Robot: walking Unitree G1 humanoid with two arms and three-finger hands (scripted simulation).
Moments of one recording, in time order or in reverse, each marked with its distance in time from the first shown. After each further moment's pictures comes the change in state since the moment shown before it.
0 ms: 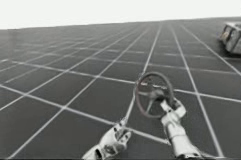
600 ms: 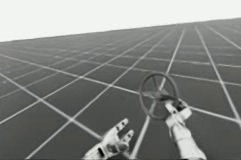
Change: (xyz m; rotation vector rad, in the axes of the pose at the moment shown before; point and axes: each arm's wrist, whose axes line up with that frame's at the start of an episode) left arm 0.005 -0.007 0.001 0.029 0.021 -0.001; right arm 0.010 -0.016 -0.001 0.024 0.013 -0.040
